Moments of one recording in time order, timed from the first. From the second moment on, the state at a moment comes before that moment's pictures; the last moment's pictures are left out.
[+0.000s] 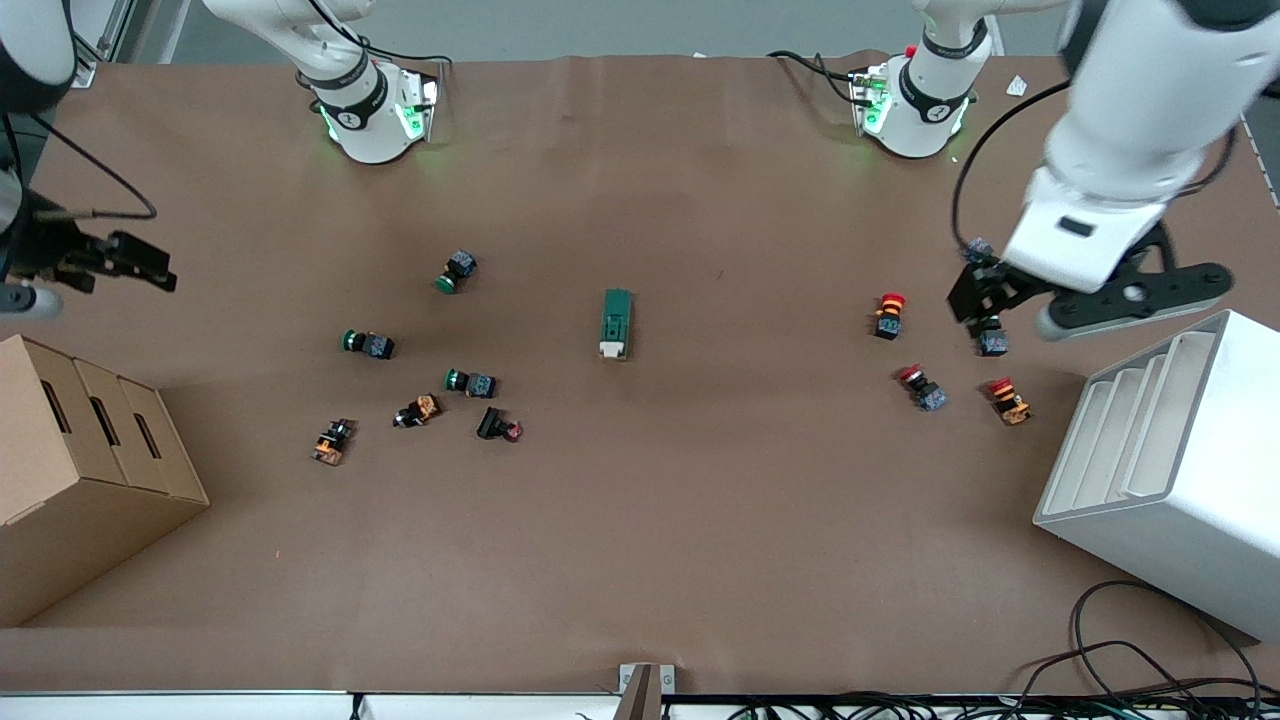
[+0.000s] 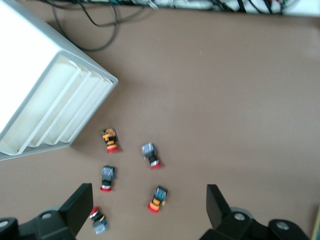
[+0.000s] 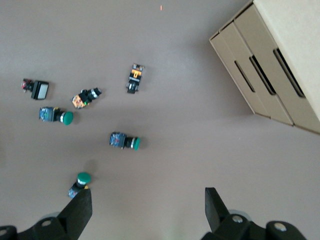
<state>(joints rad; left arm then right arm) 0.05 0.13 -0.40 -1.43 0.21 1.61 -0.45 0.03 -0.07 -0.10 -1.76 -0.02 1.62 -0.08</state>
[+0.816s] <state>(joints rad) -0.07 -0.13 -0.09 -1.72 0.01 1.61 -0.12 0.03 -0.15 -0.10 -1.76 -0.01 1.55 -0.08</state>
